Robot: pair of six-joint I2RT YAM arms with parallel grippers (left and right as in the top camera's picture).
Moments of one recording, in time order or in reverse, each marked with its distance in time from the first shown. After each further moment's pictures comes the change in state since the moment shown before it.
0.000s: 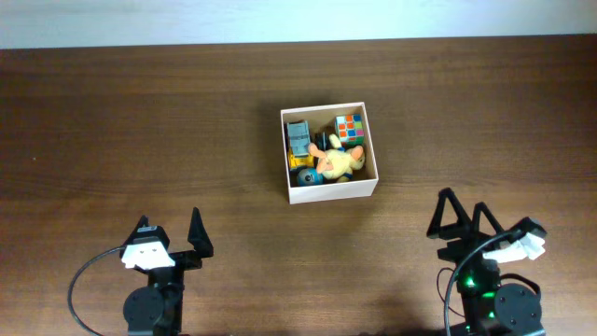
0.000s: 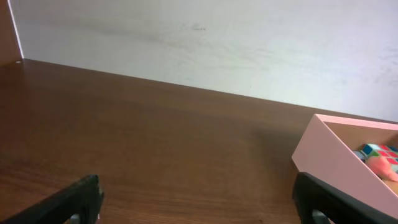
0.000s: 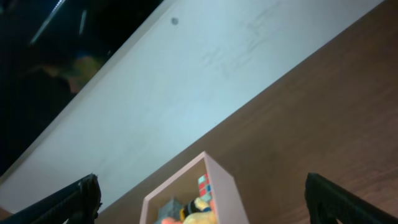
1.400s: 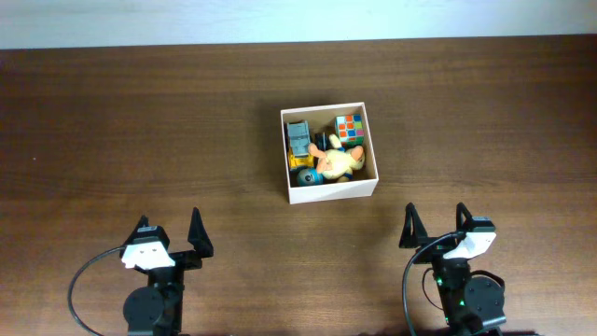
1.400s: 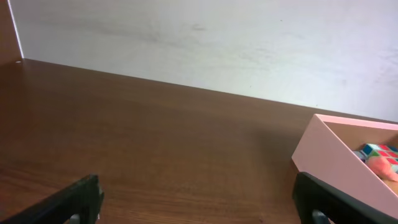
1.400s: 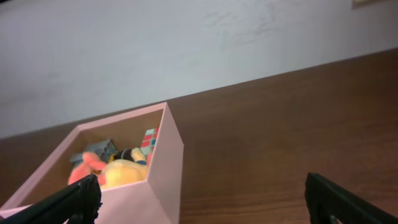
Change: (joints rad) left arm 0.000 0.000 0.000 0.000 0.000 0.000; right arm -0.044 -0.101 -0.335 0.203 -0.132 -0.454
